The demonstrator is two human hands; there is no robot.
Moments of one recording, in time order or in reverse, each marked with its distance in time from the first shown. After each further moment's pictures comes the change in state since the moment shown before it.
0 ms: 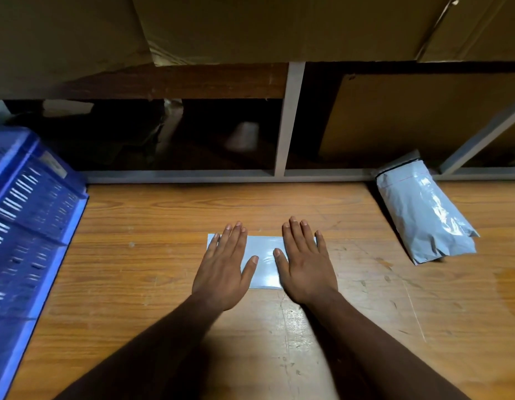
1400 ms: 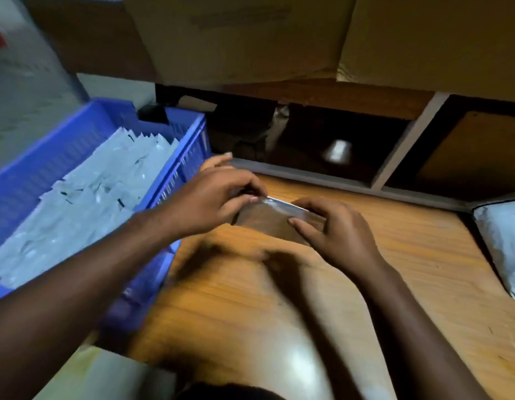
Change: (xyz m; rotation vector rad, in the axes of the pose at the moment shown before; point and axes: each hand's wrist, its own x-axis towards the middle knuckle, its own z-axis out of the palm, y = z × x) left_hand -0.120 -0.163 -0.258 -0.356 0.269 0.314; right_hand -0.023 -0.218 -0.139 0.357 0.183 -0.337
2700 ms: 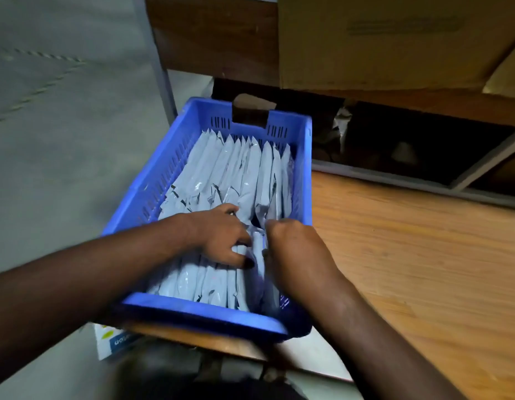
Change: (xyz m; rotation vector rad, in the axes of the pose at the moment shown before) left_hand -0.169 -0.254 -0.084 0.358 -0.795 0.123; right_hand 0.057 -0.339 0.181 -0.358 -0.389 0.152
